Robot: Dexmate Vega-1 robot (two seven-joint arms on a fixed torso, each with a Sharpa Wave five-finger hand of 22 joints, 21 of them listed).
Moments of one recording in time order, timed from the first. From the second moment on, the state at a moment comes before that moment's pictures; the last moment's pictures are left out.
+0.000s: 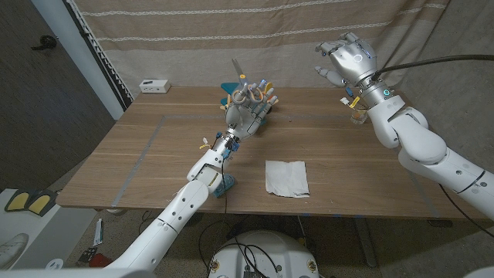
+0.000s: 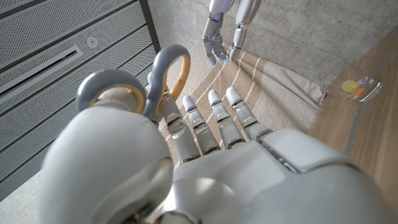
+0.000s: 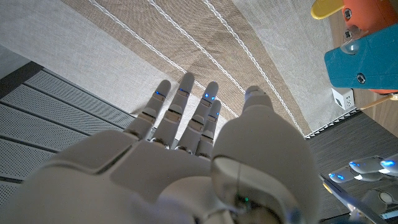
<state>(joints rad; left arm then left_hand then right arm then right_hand) 1.05 0.33 0.41 -1.74 -1.22 -0.13 -0.40 0.84 -0.14 0.49 -0.02 0.19 1.03 -0.23 0.36 0.20 0.54 -0.22 0.20 0.41 0.44 -0.05 0.21 0.38 0.10 -0.04 0.89 0.20 -0.95 -1.00 -0.36 -2.10 -1.09 -0.33 -0.30 0.88 0.16 -0.04 -0.04 0.47 0.24 -0.11 0.61 0.45 0.60 -0.19 0.43 0.55 0.61 -0.06 0.30 0.46 0.28 0.05 0.56 0.18</state>
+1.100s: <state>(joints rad) 1.06 0.32 0.42 -1.75 -1.24 -0.13 -0.40 0.85 -0.14 0.56 -0.08 0.29 0.99 -0.20 0.37 0.27 0.82 -0.21 0.28 0.42 0.51 -0.05 0.24 0.36 0.12 -0.04 0.82 0.19 -0.95 -1.00 -0.36 -2.12 -1.09 -0.33 -0.28 0.88 0.16 -0.04 -0.04 0.47 0.25 -0.11 0.61 0.45 0.60 -0.19 0.43 0.55 0.61 -0.06 0.30 0.46 0.28 0.05 0.55 0.18</state>
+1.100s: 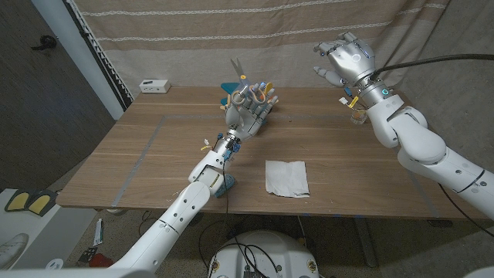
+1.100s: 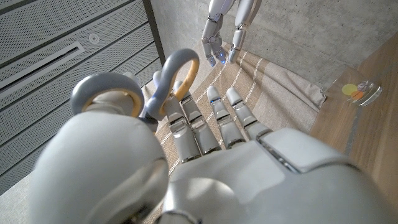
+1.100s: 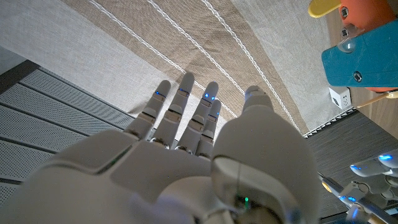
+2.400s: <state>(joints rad) 1.15 0.34 0.41 -1.86 -1.25 -0.12 -0.29 0.95 -0.14 0.45 -0.12 0.31 0.95 -0.18 0.54 0.49 0.69 -0.21 0.64 0.77 0.66 -0.06 0.25 0.61 0.14 -0.04 0.79 0.21 -0.97 -1.01 -0.35 -2.13 -1.11 -0.34 -0.28 0.87 0.16 -0.04 -0.04 0.47 0.25 -0.11 0.60 0.45 0.60 -0.19 0.43 0.55 0.61 -0.06 0.30 0.46 0.29 0.05 0.54 0.19</state>
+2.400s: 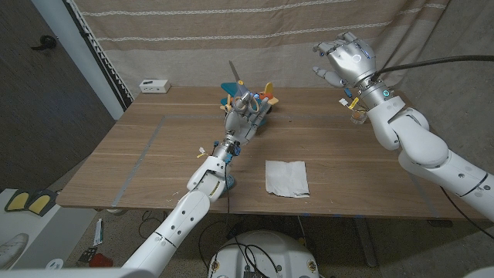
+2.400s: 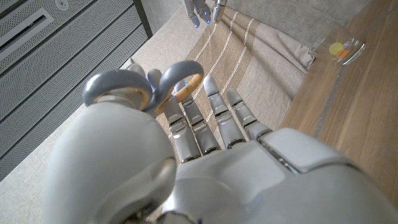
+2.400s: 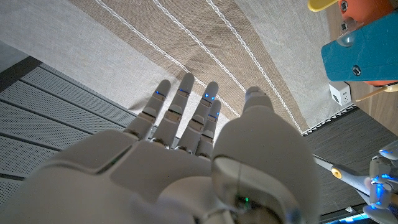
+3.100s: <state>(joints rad) 1.16 0.37 0.42 -1.90 -1.07 -0.23 -0.03 1.00 -0.12 0.43 -0.13 0.32 1.01 -0.21 0.60 0.50 0.74 -0.17 0.64 0.77 0.79 -0.09 0.28 0.68 0.18 -0.04 0.79 0.22 -1.00 -1.00 -0.33 -2.16 -1.11 -0.34 -0.28 0.86 0.16 -0.05 -0.04 0.47 0.24 -0.10 0.58 0.44 0.60 -0.19 0.43 0.55 0.61 -0.06 0.30 0.46 0.29 0.05 0.54 0.19</state>
